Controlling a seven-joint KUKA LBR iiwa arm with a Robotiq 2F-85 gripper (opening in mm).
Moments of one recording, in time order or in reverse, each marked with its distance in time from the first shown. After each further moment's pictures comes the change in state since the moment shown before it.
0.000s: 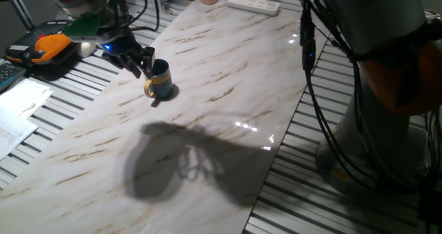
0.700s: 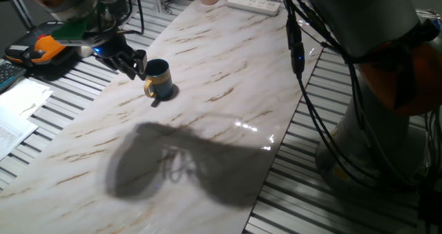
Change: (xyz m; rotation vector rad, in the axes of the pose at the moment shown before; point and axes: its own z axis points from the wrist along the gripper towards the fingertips) arm 0.004 0.016 -0.002 0.059 -0.008 0.074
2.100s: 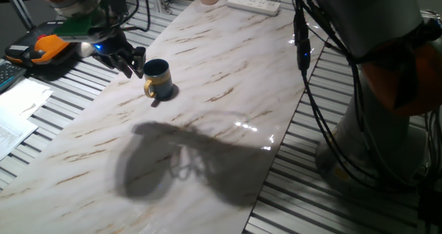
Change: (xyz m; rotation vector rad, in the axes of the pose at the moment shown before) arm -0.002 0.005 -0.002 -0.041 0.003 -0.060
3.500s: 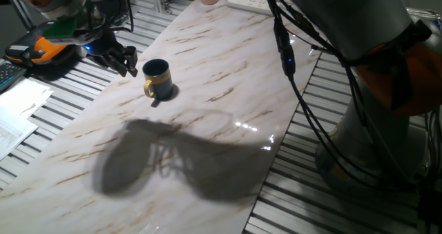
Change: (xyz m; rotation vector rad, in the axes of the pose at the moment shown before) arm -0.007 0.024 0.006 0.037 -0.034 0.001
